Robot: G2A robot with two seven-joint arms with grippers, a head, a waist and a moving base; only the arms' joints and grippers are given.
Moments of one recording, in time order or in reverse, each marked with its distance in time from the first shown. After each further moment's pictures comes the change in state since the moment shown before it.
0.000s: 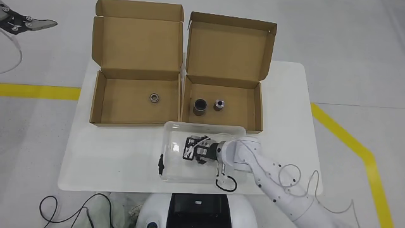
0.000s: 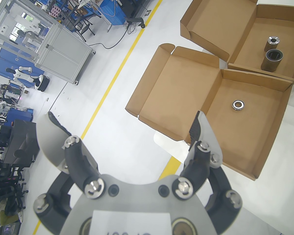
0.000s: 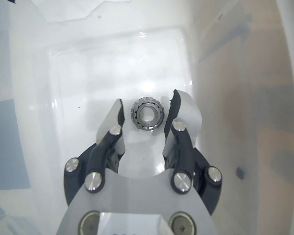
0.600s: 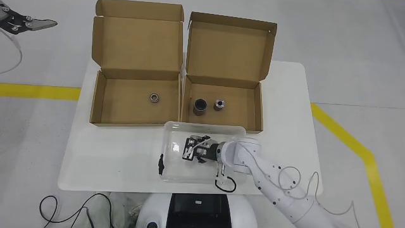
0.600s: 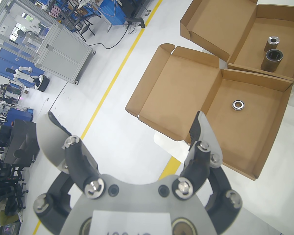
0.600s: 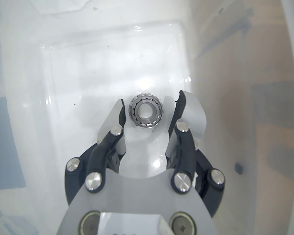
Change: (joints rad) left arm 0.000 0.000 0.000 0.000 0.000 0.000 0.000; right arm -0.012 0.003 -0.002 -0.017 -0.029 0.033 0.025
